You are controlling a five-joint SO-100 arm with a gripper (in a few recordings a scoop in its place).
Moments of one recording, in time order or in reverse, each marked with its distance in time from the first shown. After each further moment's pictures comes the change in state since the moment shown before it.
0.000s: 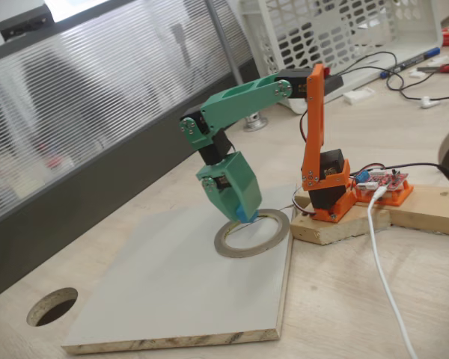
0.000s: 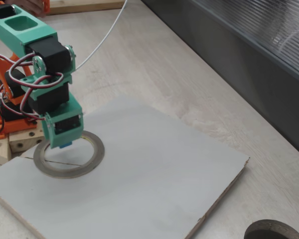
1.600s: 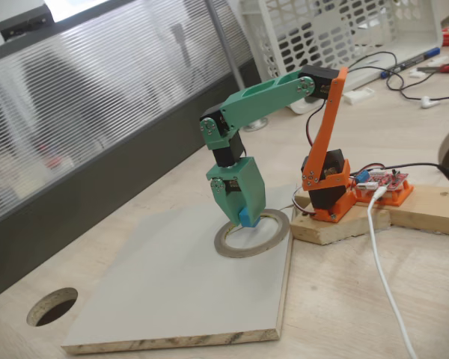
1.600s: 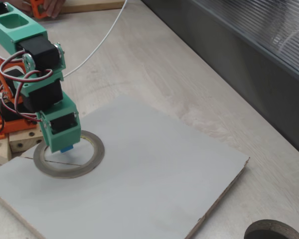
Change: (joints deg) arm 0.4 11.5 12.9 -14.6 -0.5
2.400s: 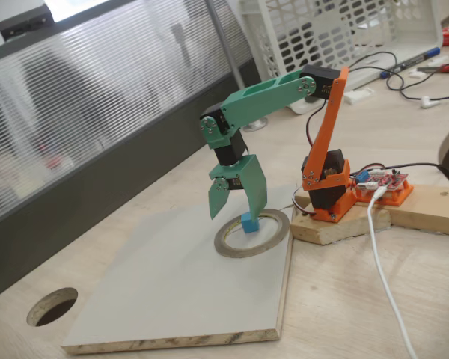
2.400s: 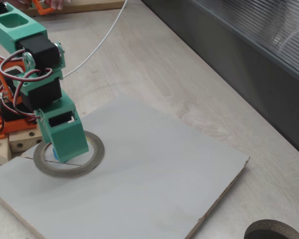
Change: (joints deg) arm -0.4 0.3 -0.9 6.7 0.1
